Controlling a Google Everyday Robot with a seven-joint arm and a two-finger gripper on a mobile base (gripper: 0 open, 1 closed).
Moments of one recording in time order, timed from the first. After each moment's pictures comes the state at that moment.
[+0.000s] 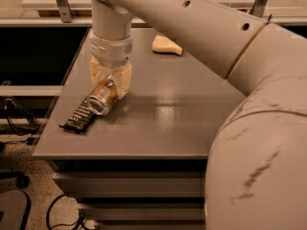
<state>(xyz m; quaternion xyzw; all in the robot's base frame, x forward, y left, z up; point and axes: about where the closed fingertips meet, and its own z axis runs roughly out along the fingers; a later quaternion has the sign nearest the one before) 0.554 0.102 0.865 -0.97 0.22 0.05 0.07</state>
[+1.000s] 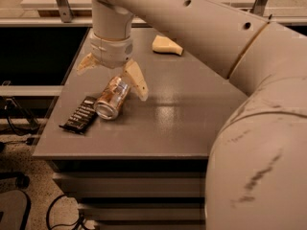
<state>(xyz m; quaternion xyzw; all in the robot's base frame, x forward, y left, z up) 0.552 0.100 0.865 -0.97 0.22 0.05 0.07</state>
